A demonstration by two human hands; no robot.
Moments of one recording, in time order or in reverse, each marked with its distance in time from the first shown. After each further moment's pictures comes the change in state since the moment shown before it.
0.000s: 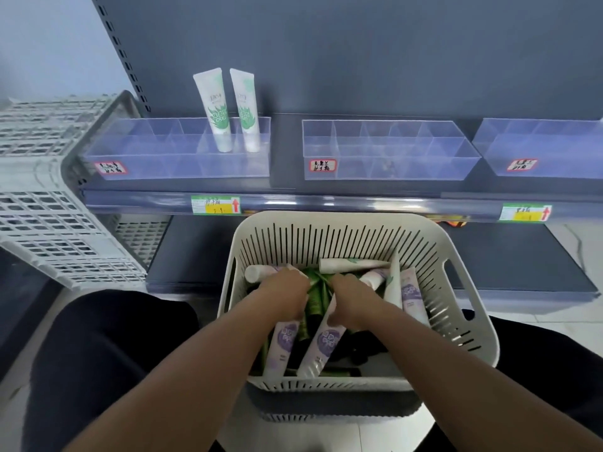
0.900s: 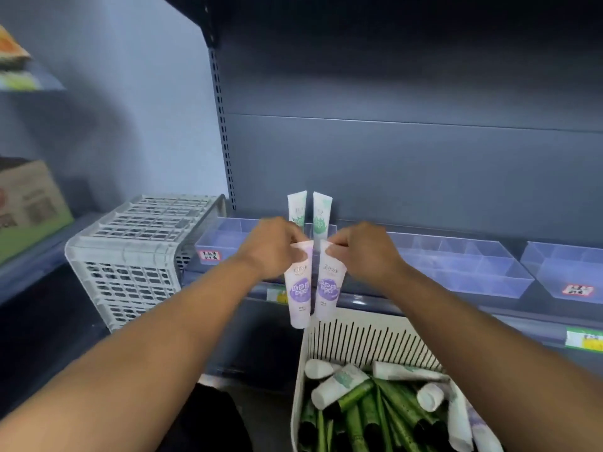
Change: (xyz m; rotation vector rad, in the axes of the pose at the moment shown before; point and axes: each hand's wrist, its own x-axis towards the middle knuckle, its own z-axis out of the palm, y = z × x) left_hand -0.121 -0.126 -0.175 -0.573 0.760 -0.159; right_hand -0.028 -0.137 -0.190 0.119 0.695 -0.334
